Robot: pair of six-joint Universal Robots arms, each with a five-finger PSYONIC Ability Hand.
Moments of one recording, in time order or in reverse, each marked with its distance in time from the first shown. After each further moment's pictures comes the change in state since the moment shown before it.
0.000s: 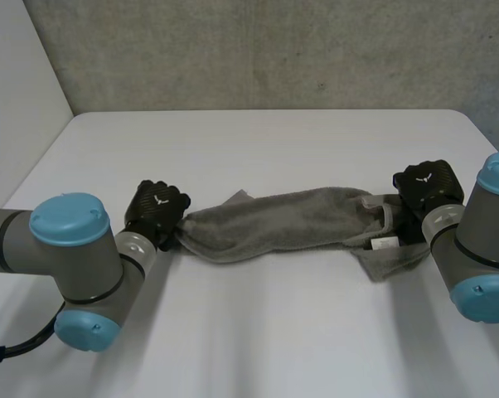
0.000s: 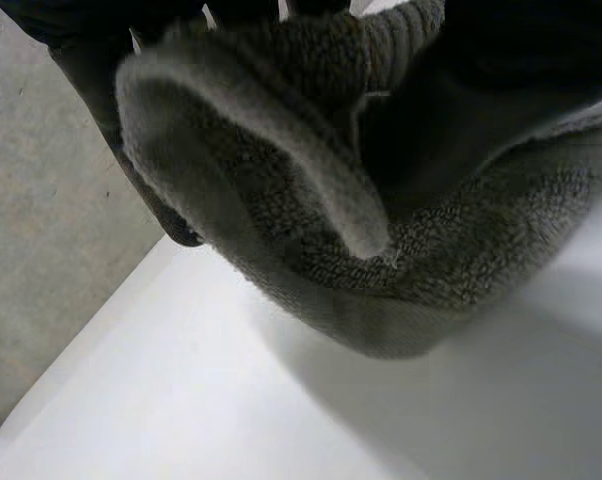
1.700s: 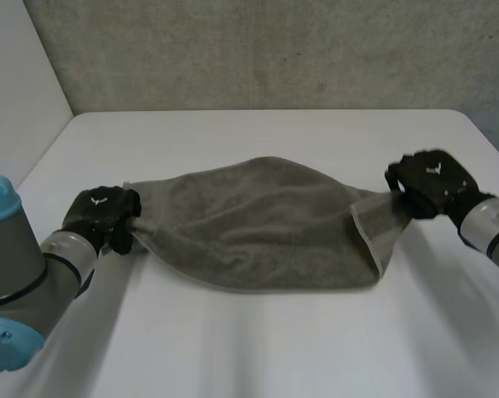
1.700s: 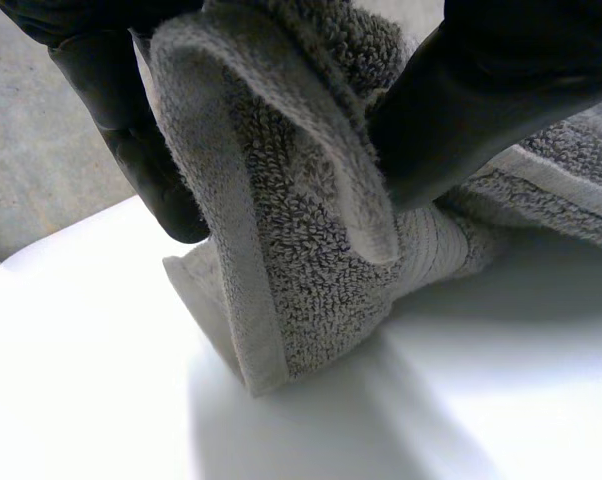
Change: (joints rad) left arm 0.173 0.287 -0.190 -0.196 0.052 -0.351; right arm -0.262 -0.108 0.119 -0.035 -0.670 0.139; left_hand 0.006 0.016 0.054 0.035 0.018; right_hand -0.002 -0.004 0.004 -0.009 -0.008
